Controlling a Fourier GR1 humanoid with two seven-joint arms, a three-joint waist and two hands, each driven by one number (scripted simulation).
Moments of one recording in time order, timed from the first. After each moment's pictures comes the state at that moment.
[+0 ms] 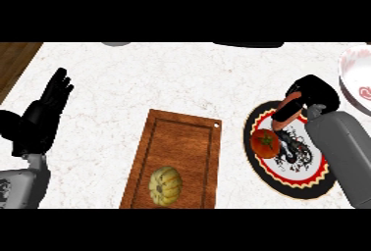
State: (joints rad) left arm -0.21 0.31 0.06 -1.53 0.05 0.07 0.13; right arm -0.63 -0.43 0.21 -1.02 0.59 0.08 0.83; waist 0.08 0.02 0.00
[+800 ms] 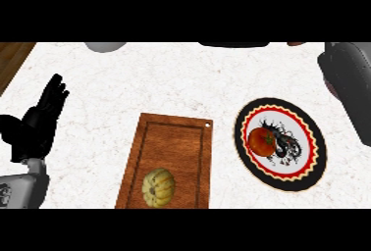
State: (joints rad) left arm -0.18 0.29 0.08 -1.51 0.02 0.09 0.13; right arm -1.08 -0.50 0.20 -0.83 0.91 -0.16 0.94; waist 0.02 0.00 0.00
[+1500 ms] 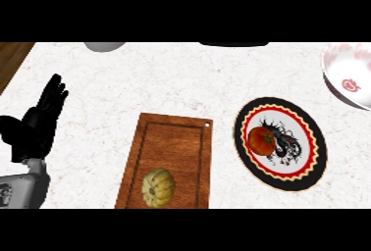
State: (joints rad) left arm -0.18 0.28 0.10 -1.51 0.01 0.08 0.11; right arm -1.05 -0.62 -0.04 -0.64 0.85 -0.35 0.67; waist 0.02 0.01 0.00
